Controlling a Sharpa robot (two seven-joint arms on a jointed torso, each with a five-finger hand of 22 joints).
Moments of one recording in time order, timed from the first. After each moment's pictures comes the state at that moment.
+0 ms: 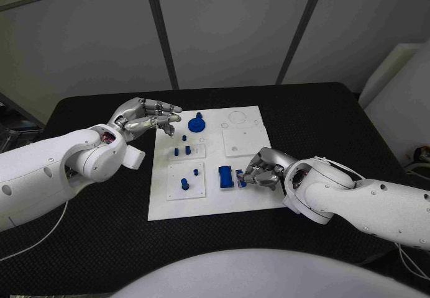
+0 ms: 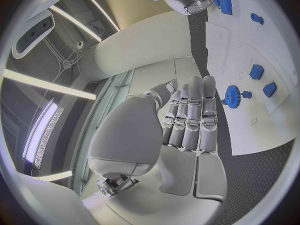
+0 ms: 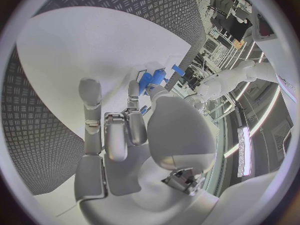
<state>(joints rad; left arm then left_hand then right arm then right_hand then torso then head) 1.05 -0.91 0.10 1.49 -0.33 -0.14 0.27 1.41 -0.09 0.41 -0.06 0.17 0.94 0.21 0.15 0.08 0.99 0.14 0.33 0.16 1.08 0.05 0.88 0.51 0.19 1.06 0.14 0.33 1.22 0.83 -0.93 0.12 1.84 -1.36 -0.35 -0.54 1.21 -0.10 0.11 0.29 0.50 1.14 0.03 0.31 0.48 1.46 -0.04 1.36 1.31 1.47 -0.09 1.53 1.31 0.14 1.27 0.02 1.01 0.77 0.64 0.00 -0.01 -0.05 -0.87</state>
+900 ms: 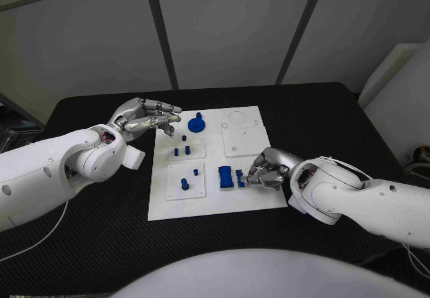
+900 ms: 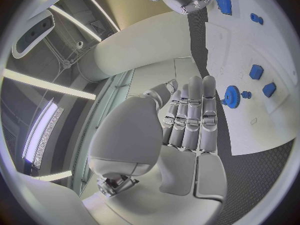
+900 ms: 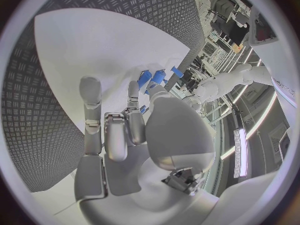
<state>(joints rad) 1.05 -0.91 0.10 1.49 -0.33 -0.13 0.27 1.41 -0.09 0.41 -0.06 0.17 0.94 0.21 0.15 0.08 0.99 0.14 0.33 0.16 1.08 0.05 0.88 0.51 0.19 1.05 0.14 0.33 1.22 0.83 -0.97 0.12 1.86 -1.37 -0.32 -0.49 1.22 -0.08 0.00 0.26 0.35 1.12 0.03 0.33 0.50 1.46 -0.04 1.35 1.31 1.47 -0.09 1.53 1.31 0.14 1.27 0.02 0.99 0.76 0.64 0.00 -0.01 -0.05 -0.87</state>
